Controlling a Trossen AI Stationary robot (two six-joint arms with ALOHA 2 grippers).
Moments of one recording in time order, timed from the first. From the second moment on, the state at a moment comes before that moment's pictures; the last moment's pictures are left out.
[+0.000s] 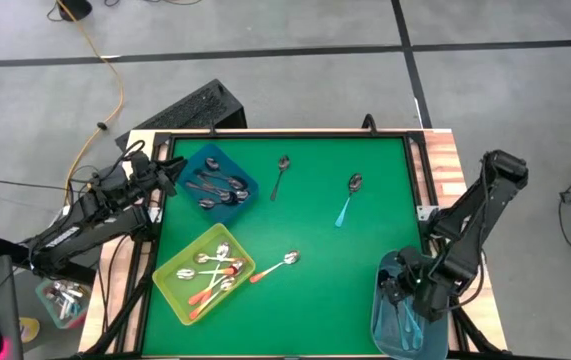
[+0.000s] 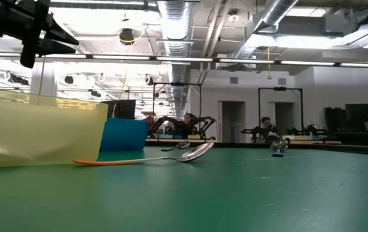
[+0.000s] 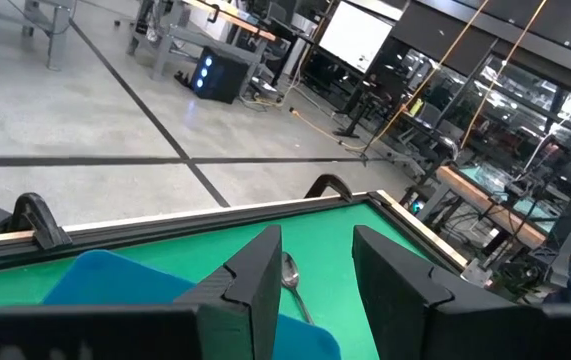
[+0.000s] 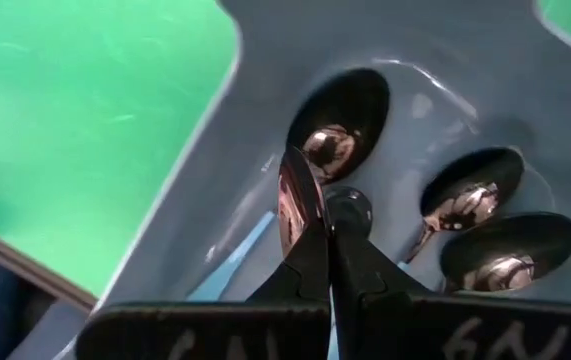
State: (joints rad) left arm 0.51 0.10 0.42 -0.44 -0.22 -0.52; right arm 1.00 1.28 0.87 -0.96 0.21 2.18
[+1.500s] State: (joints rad) left arm 0.51 0.10 0.42 -0.44 -0.22 -0.50; right arm 0.93 1.57 0.89 -0.95 0.05 2.19
